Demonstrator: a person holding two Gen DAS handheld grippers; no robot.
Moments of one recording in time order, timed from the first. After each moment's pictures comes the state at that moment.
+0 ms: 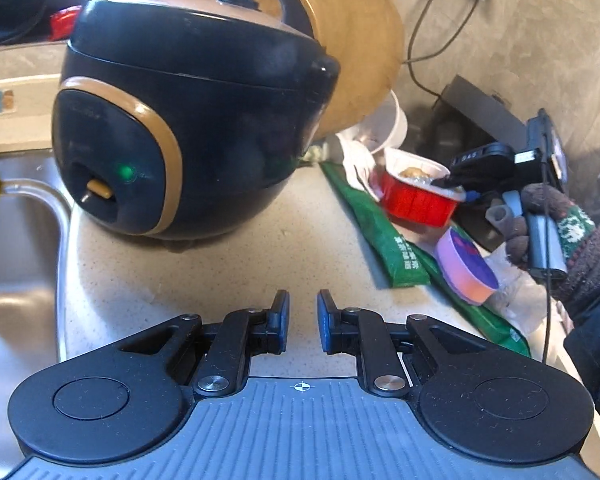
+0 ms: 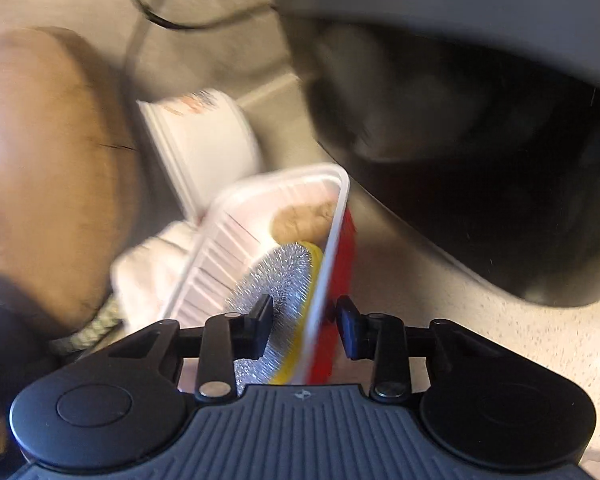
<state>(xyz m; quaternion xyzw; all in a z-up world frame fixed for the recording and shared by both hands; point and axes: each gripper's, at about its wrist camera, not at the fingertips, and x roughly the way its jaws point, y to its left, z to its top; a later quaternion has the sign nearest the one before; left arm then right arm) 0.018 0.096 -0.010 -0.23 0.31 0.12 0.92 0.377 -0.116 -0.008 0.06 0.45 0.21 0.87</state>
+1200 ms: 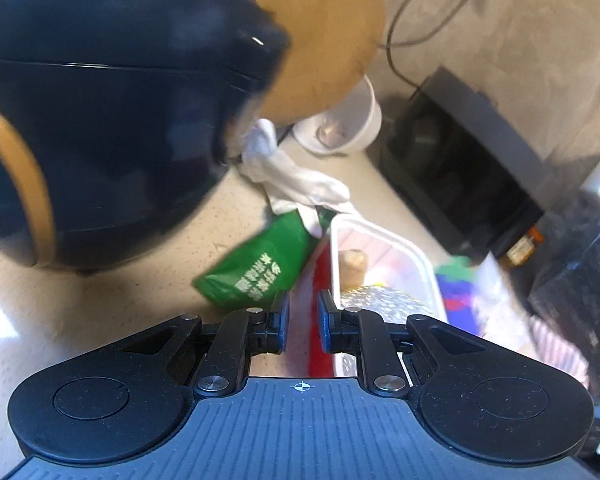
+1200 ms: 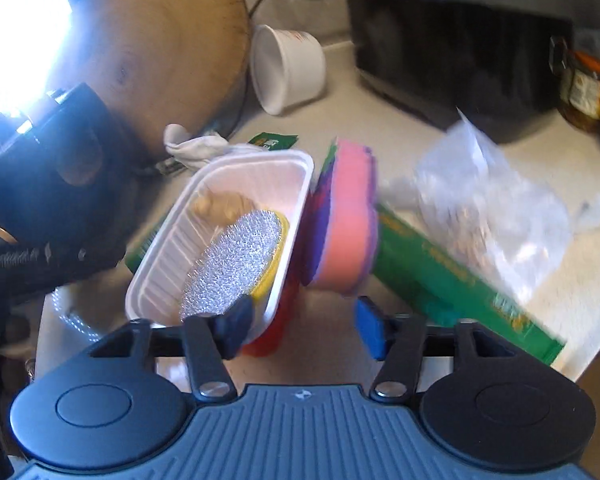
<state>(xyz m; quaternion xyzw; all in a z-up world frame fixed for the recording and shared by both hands) 0.091 0.088 -0.018 -0.25 0.33 0.06 0.91 0.152 -0.165 -0.031 0.02 0.44 0.22 0.87</state>
